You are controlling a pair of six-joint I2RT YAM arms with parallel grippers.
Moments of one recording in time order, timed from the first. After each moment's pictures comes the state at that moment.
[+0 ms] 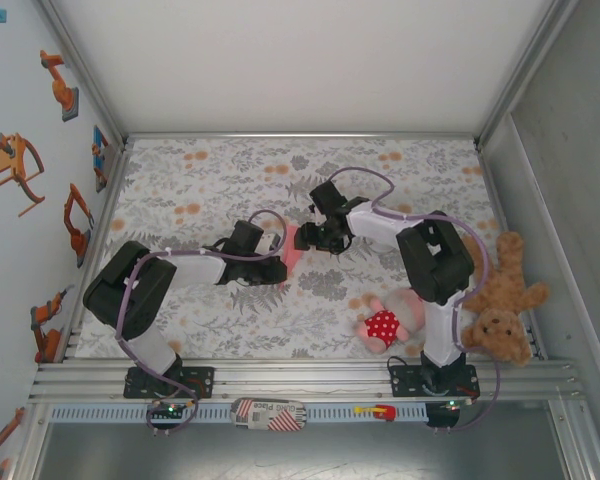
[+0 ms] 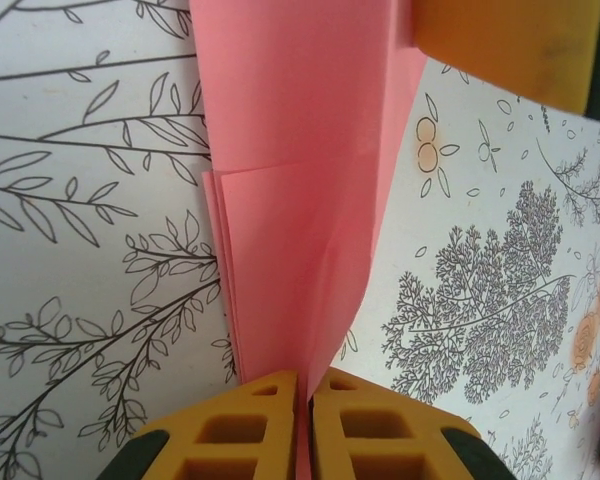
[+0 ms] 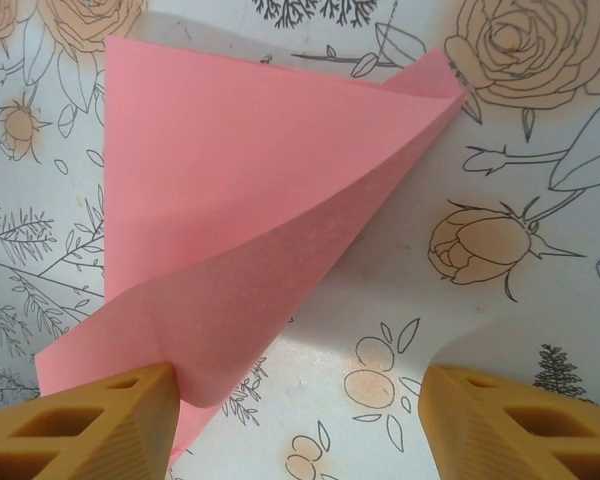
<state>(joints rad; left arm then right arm) -0.65 1.69 0.72 -0.02 0.42 -0.56 0.61 2.00 1.33 -0.50 -0.28 0.52</state>
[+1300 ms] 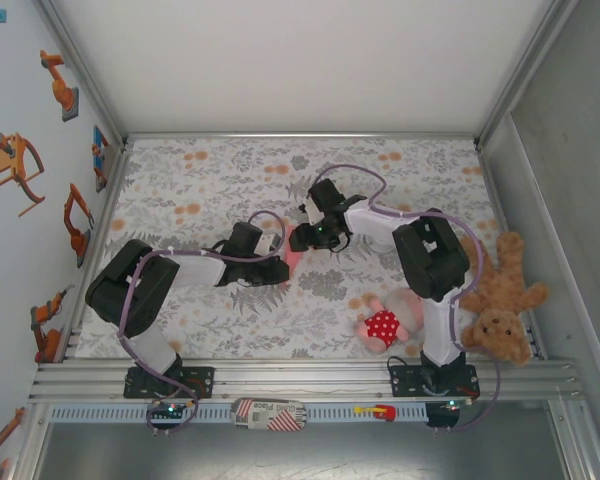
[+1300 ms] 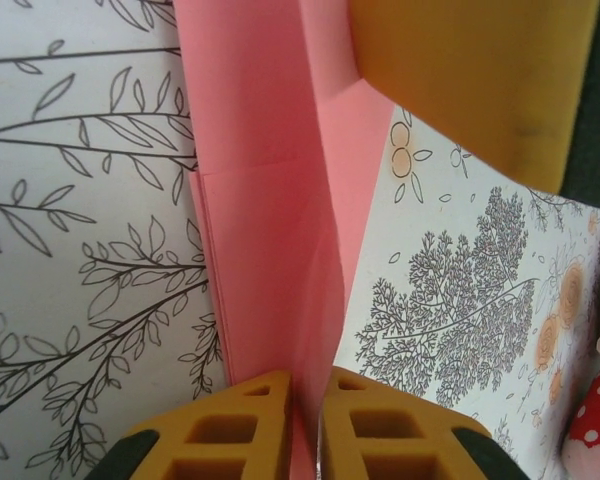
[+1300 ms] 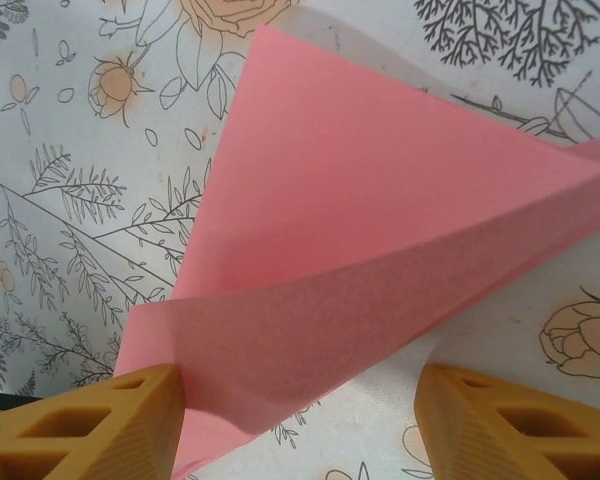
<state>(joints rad) -0.65 1.71 0.70 0.06 0.47 -0.61 0.61 2.05 1.38 -0.50 -0.37 0.32</state>
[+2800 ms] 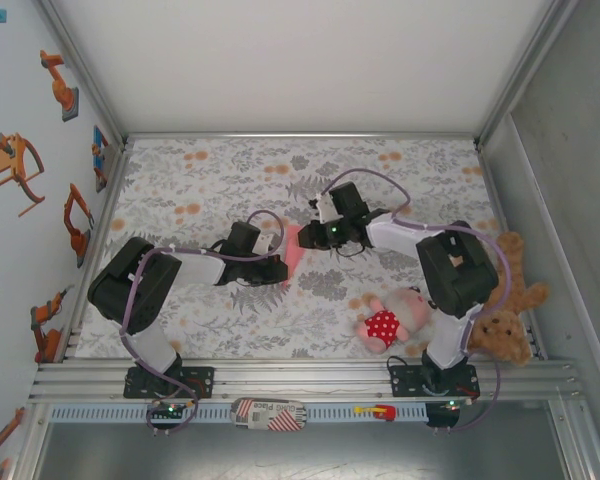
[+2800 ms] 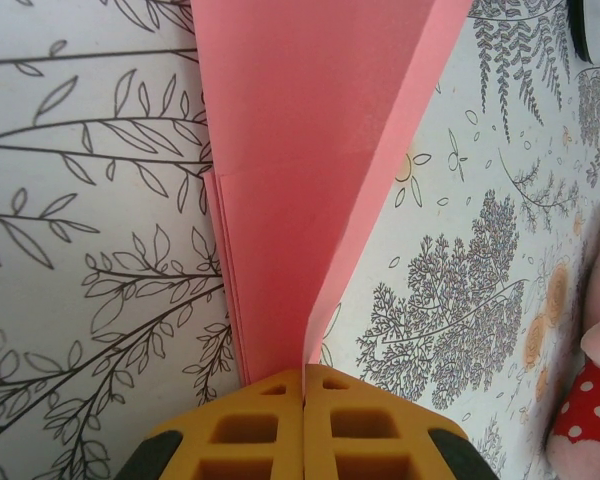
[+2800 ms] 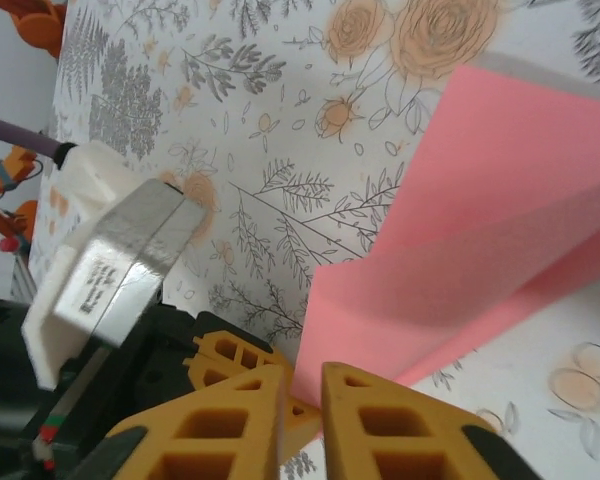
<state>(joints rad) -0.63 1.73 0.69 0.09 0.51 -0.61 0.56 1.86 1.11 -0.14 -0.67 0.46</state>
